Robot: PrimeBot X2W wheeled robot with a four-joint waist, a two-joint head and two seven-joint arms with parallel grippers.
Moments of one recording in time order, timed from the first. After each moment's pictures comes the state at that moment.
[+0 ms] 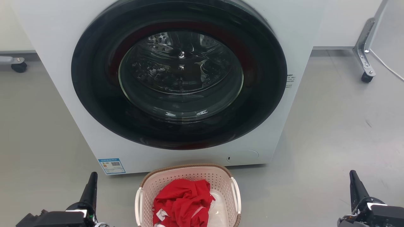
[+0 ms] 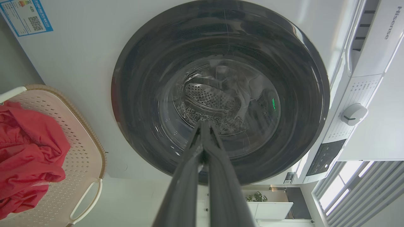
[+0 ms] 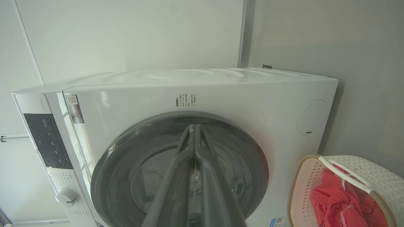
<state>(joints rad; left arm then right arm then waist) -0.08 0.04 0.09 0.30 -1.60 -0.12 0.11 -0.09 -0.04 -0.13 0.30 1.60 0.12 0.11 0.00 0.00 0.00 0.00</state>
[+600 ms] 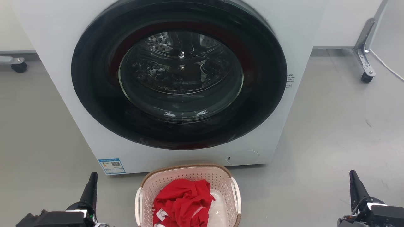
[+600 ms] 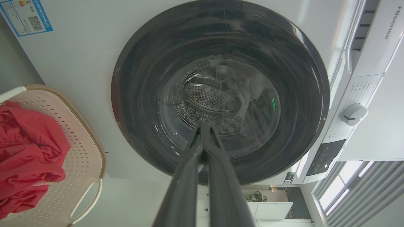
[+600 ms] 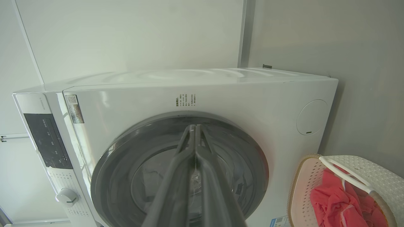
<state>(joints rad) -0.08 0.04 0.09 0.30 -1.60 -0.12 0.11 -0.09 -0.04 -0.13 0.30 1.60 0.12 0.11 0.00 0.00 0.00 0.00</state>
